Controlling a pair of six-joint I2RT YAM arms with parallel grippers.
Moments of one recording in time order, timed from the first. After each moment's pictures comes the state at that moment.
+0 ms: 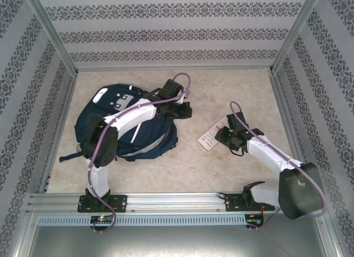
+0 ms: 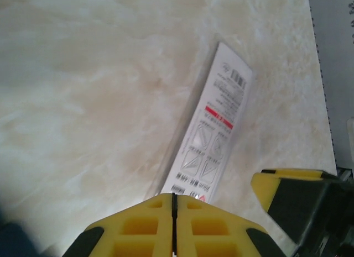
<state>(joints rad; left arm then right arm) -0.63 1.97 1.59 -0.51 0.38 -0.56 0.26 1.22 0.62 -0.46 -0.07 0.84</state>
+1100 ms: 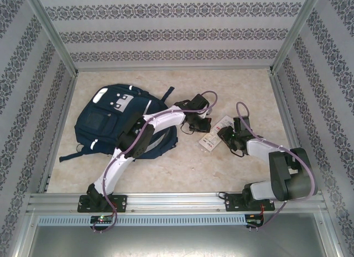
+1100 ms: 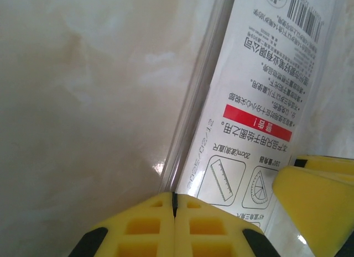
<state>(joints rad) -0.75 2.40 1.91 -0.56 0.42 -0.55 0.14 1.40 0.49 -0.02 -0.21 0.95</state>
